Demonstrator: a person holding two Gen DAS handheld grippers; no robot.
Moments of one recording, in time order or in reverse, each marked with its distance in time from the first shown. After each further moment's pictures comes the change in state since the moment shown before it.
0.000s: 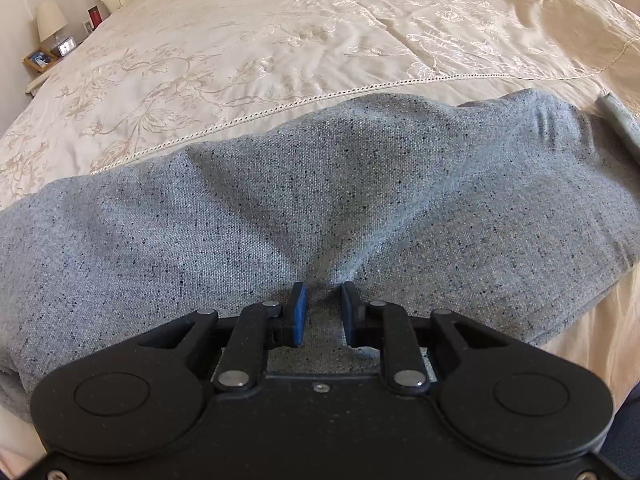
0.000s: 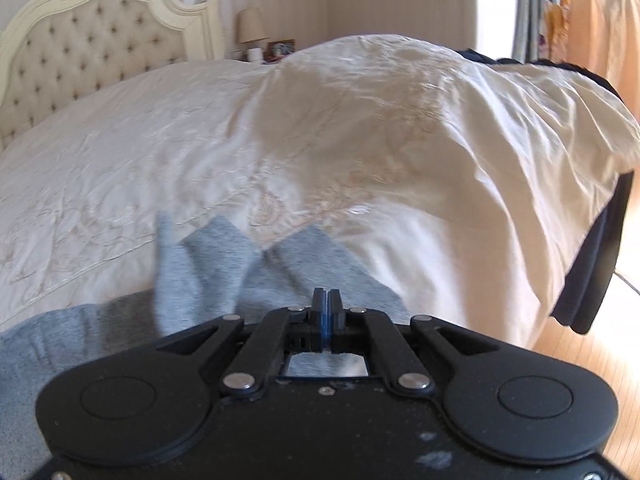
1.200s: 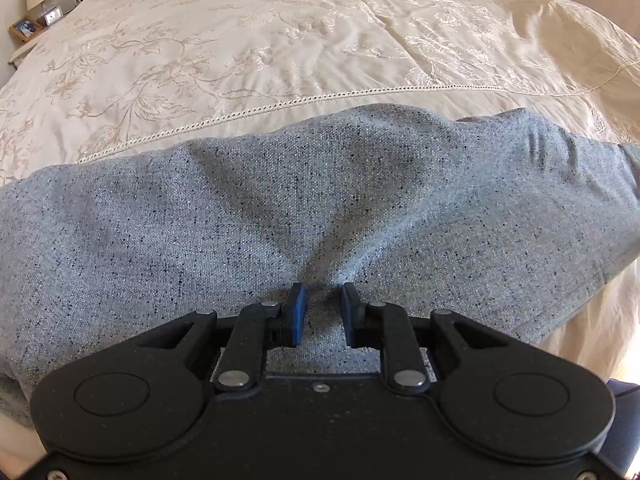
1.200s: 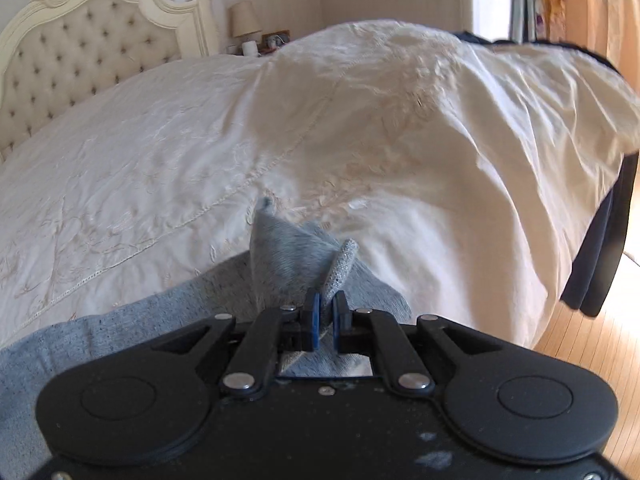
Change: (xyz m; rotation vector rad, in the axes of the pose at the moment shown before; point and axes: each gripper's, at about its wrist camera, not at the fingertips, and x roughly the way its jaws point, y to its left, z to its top) left arm -0.004 0.020 0.014 -0.056 0.061 -0.109; right arm 0.014 -0.005 0.005 0.062 0.058 0.049
